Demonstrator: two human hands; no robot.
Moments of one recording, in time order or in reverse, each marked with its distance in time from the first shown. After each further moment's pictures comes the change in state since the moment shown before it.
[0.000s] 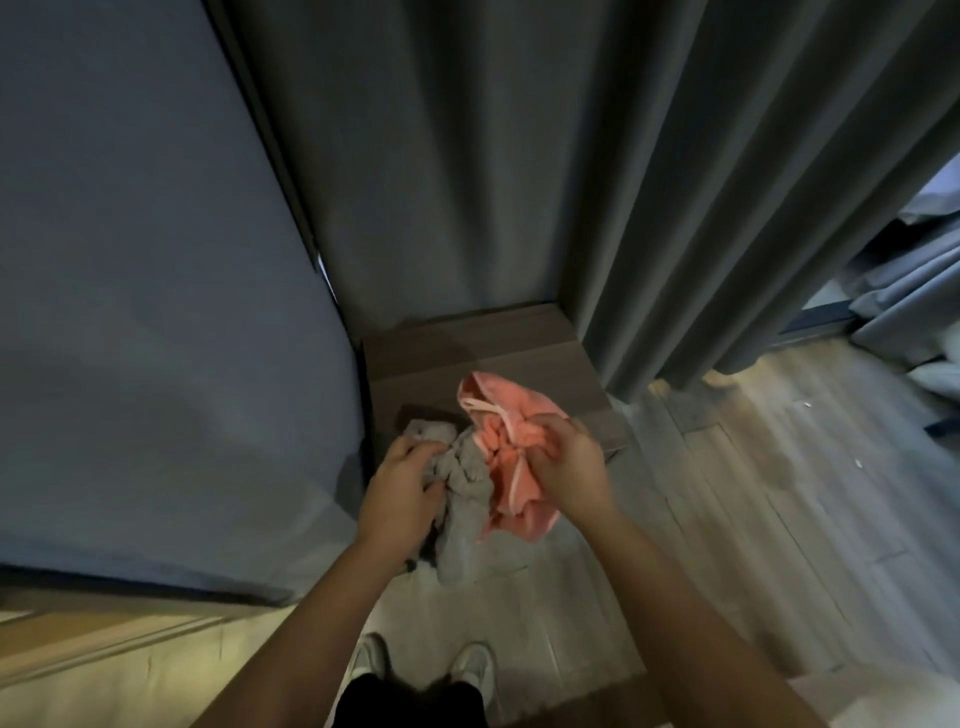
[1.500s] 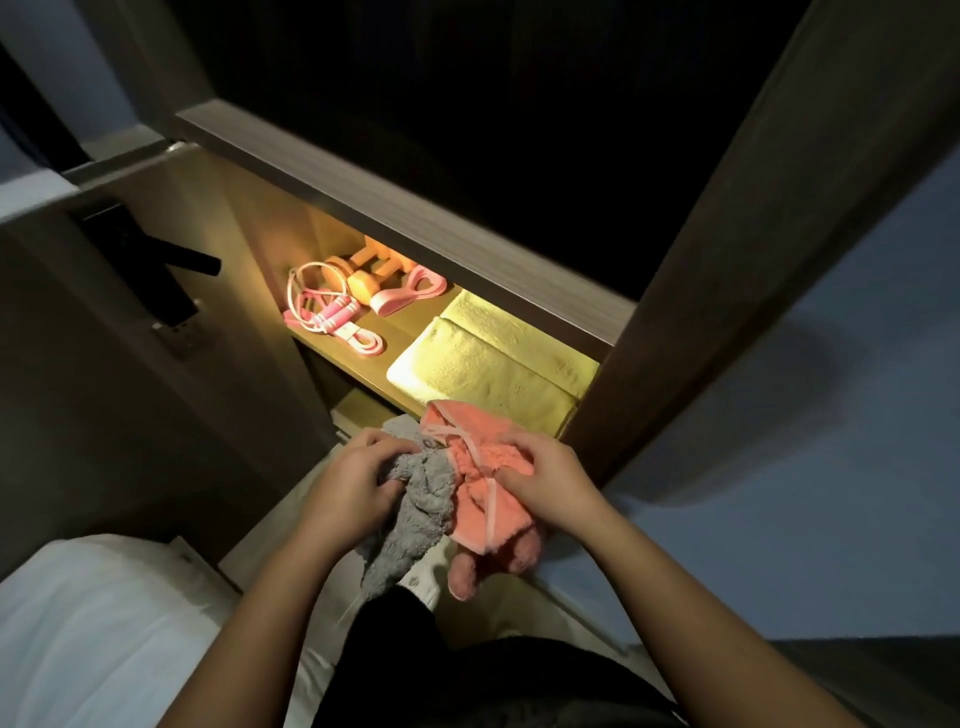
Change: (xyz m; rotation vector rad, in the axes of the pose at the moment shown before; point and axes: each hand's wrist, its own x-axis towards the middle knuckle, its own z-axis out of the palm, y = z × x) left_hand -0.336 -0.357 -0.394 0.002 0.484 -0.588; right_hand -0.197 -0.452 0.385 -0.049 -0.846 -0.736
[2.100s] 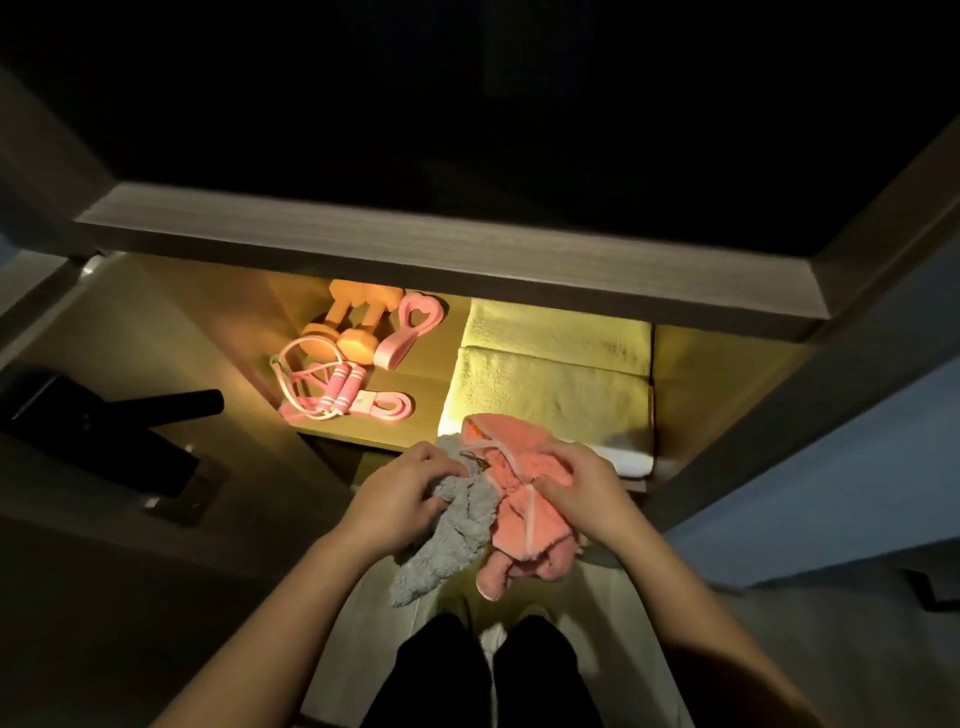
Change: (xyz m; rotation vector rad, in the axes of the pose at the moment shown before) left_hand 0.180 -0.148 -0.065 0.241 -0.453 0.437; right_hand 0.122 -0.036 0.138 0.172 0.342 0.306
